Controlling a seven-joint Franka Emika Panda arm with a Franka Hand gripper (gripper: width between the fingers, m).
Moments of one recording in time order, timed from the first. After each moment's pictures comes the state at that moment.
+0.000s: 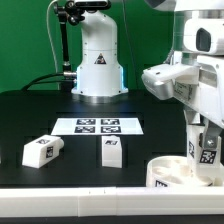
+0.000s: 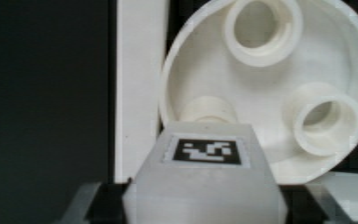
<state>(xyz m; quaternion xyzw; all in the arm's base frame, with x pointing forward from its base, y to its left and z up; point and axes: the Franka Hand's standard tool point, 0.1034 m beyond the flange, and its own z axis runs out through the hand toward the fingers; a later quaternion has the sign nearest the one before) 0.655 0.096 0.088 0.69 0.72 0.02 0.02</state>
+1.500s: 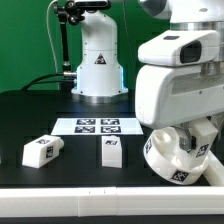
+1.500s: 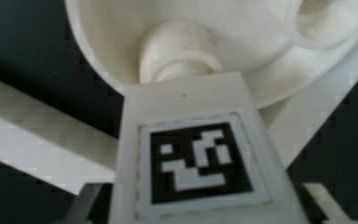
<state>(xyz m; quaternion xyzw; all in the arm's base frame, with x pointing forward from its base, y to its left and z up) 0.640 0.101 0.076 0.98 0.22 0.02 -0.02</state>
